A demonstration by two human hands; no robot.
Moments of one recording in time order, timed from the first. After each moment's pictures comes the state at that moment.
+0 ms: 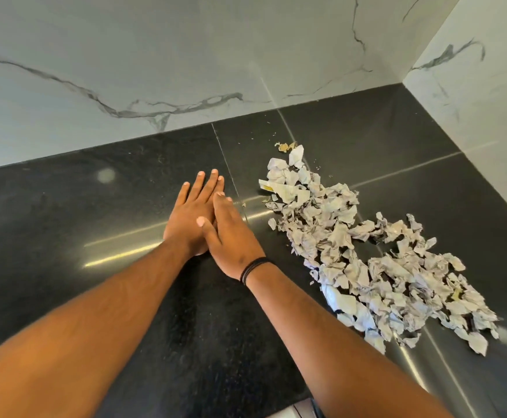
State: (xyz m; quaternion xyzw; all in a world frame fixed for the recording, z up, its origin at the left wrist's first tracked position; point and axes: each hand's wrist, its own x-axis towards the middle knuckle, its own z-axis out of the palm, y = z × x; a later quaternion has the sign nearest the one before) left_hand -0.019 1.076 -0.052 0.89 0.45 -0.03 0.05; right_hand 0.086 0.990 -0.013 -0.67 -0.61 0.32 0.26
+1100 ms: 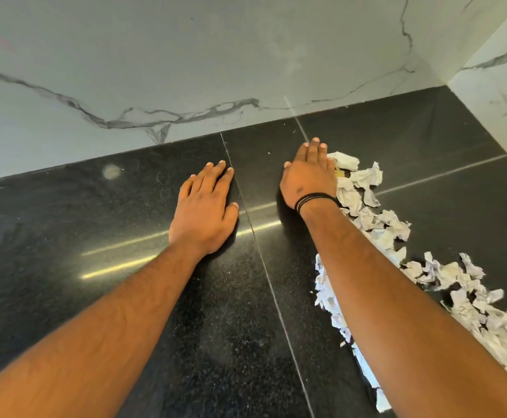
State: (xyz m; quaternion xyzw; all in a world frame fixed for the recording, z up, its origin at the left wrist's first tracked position) left_hand 0.013 1.137 -0.043 0.86 0.49 0.08 0.11; right_hand 0.223 1.132 -0.029 -0.85 -0.52 0.11 -0.01
